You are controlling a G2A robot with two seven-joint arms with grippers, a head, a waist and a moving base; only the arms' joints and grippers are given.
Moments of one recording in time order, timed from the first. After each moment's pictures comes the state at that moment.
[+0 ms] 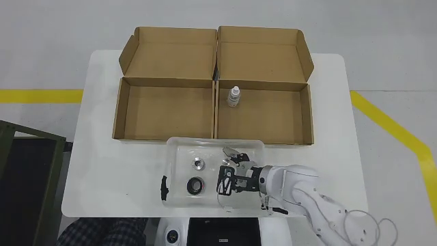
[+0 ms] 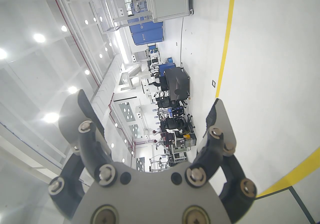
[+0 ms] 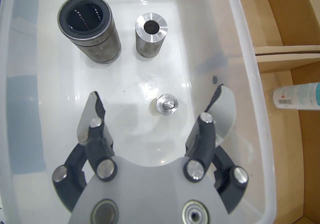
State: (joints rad) left arm -0.01 -0.37 -0.75 -1.25 2.03 -0.40 0.22; right arm -1.35 -1.09 0.94 -1.94 -1.55 -0.68 0.48
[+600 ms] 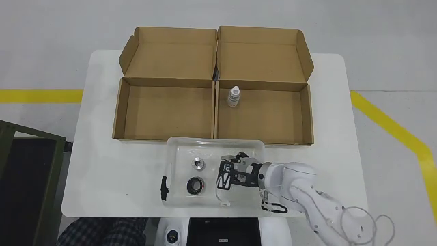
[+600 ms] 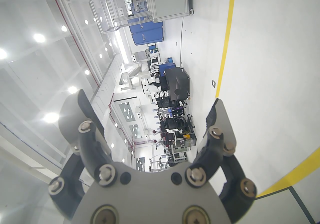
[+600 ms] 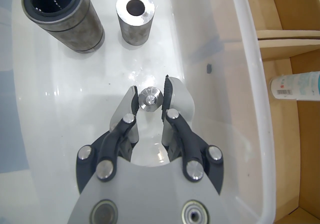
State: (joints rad) left arm -0.01 -0.37 -0.75 -1.25 2.03 -0.40 0.22; right arm -1.32 -1.10 0.93 -1.92 -1.57 -0.65 0.52
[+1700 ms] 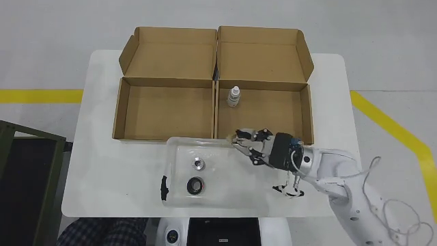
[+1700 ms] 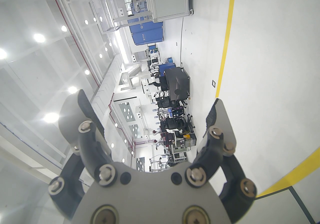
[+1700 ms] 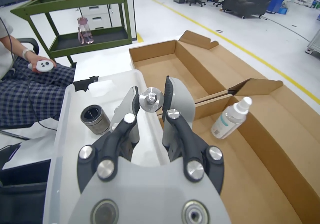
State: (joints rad) left arm -0.01 -0.37 -0.75 -1.25 2.03 -0.40 0.22; right arm -1.41 -1.05 1.26 -1.95 -1.16 -0.78 -0.02
